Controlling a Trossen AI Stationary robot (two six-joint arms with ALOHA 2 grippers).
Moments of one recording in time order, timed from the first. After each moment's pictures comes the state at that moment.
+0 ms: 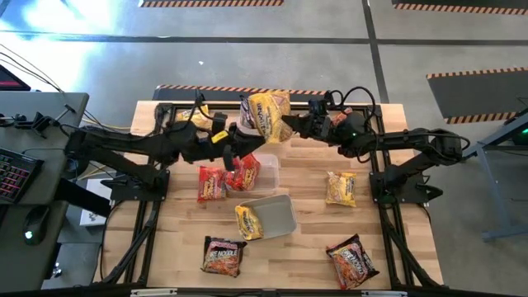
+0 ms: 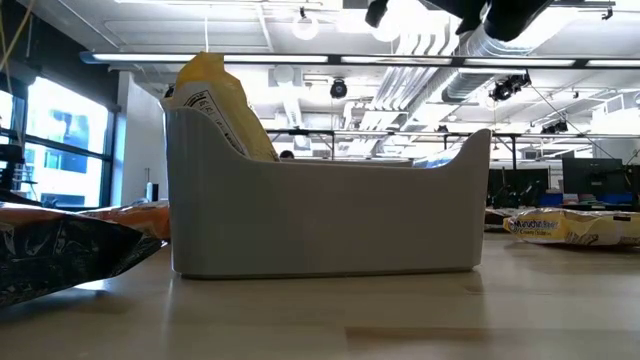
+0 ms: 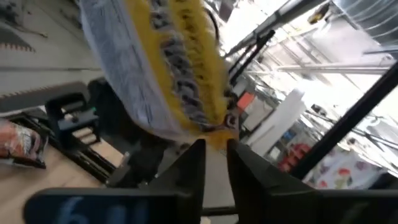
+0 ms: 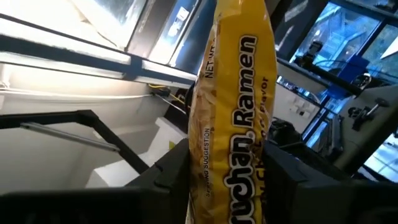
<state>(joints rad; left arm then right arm) -0.07 1.24 1.10 0.28 -0.20 -0.65 -0.22 1.41 0.86 1.13 -0.18 1.16</state>
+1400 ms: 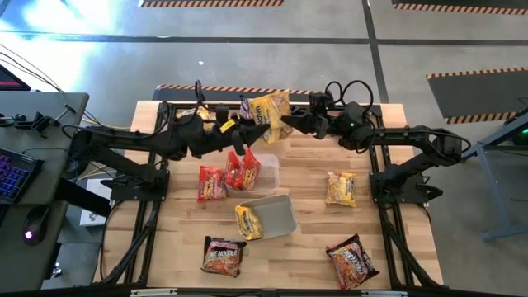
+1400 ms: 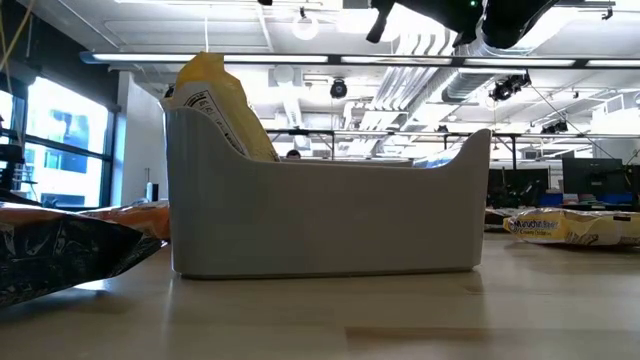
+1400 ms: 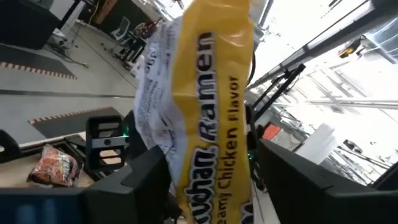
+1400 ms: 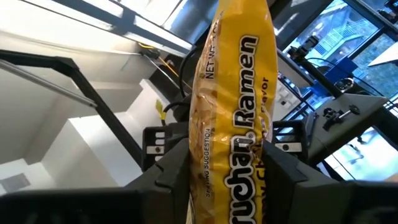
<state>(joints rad) 0.00 1.30 1.10 0.39 -0.30 -0.65 -0.33 1.41 0.86 1.05 -0.40 0.99</state>
